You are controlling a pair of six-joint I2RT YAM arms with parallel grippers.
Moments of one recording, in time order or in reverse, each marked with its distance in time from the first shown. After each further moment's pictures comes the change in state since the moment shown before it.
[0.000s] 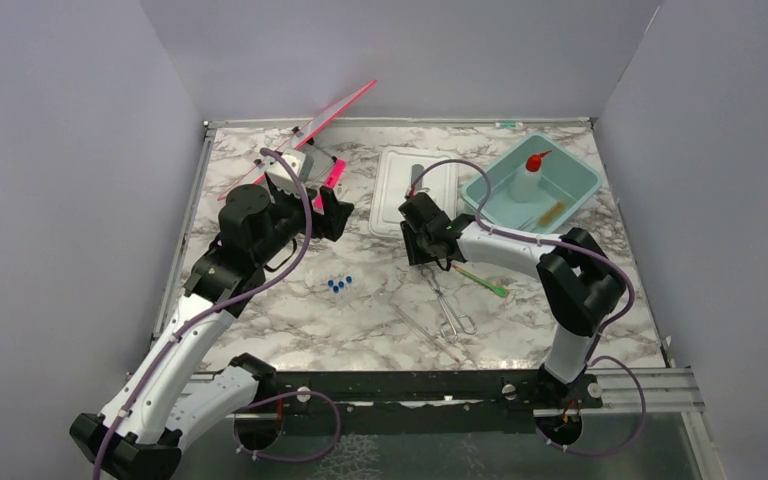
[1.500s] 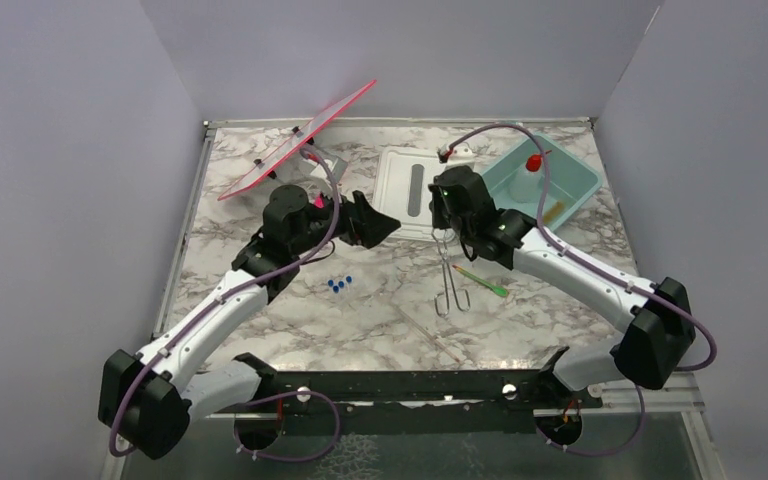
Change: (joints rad) left arm -0.051 0.180 -0.162 0.364 0.309 -0.355; right arm 0.000 -0.370 -0.017 0.105 0.183 -0.121
